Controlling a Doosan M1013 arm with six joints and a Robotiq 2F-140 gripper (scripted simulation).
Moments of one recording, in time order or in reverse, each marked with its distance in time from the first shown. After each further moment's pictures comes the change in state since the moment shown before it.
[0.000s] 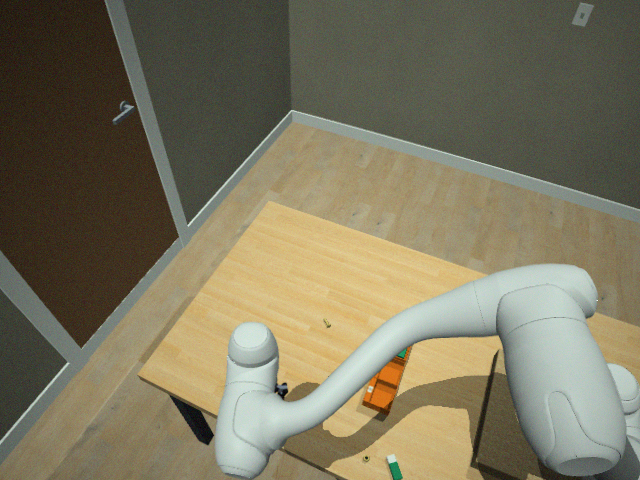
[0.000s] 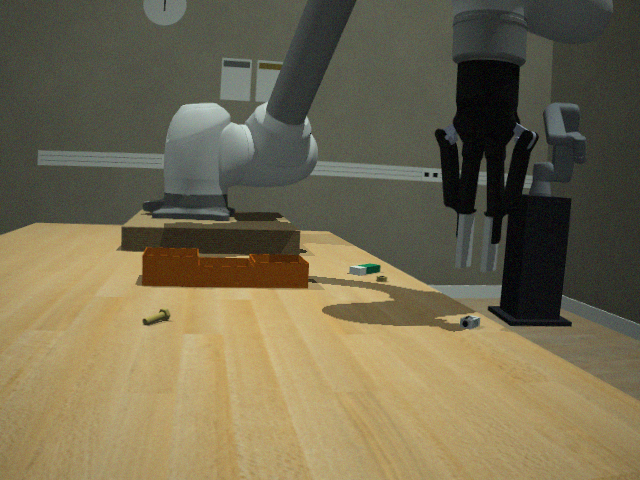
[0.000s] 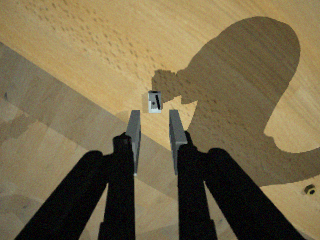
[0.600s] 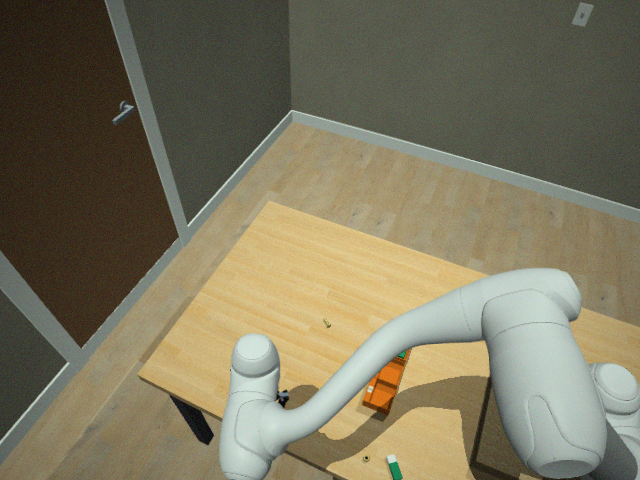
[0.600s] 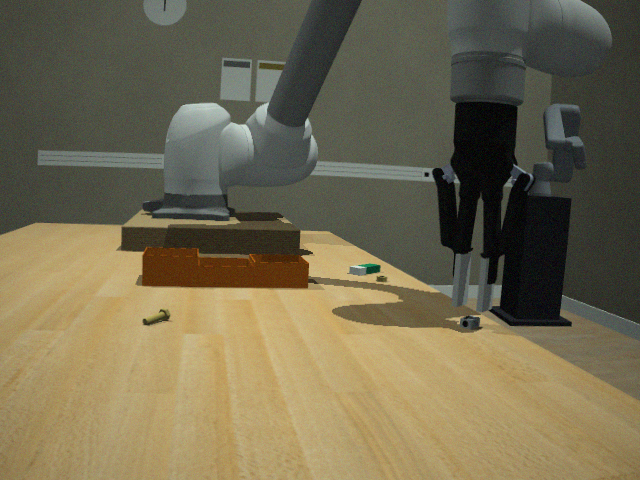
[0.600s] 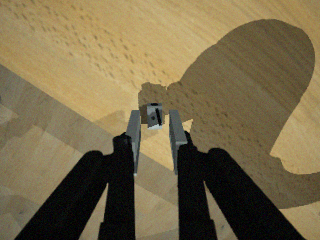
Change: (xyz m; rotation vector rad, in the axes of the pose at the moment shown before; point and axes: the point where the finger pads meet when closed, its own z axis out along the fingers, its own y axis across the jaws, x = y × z) arm 0.000 0.000 0.049 0.000 0.000 0.000
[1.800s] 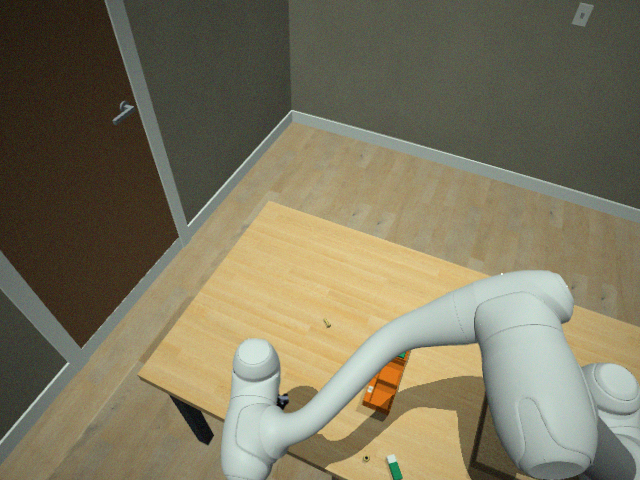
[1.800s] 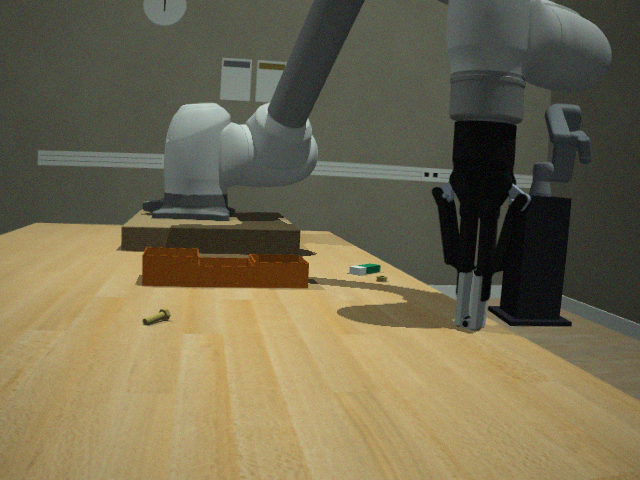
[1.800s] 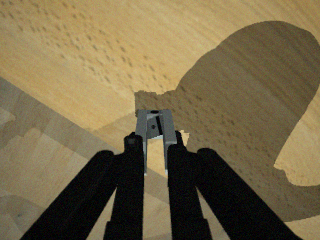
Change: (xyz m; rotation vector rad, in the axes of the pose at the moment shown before) arm 0.000 0.000 0.022 0.000 0.000 0.000
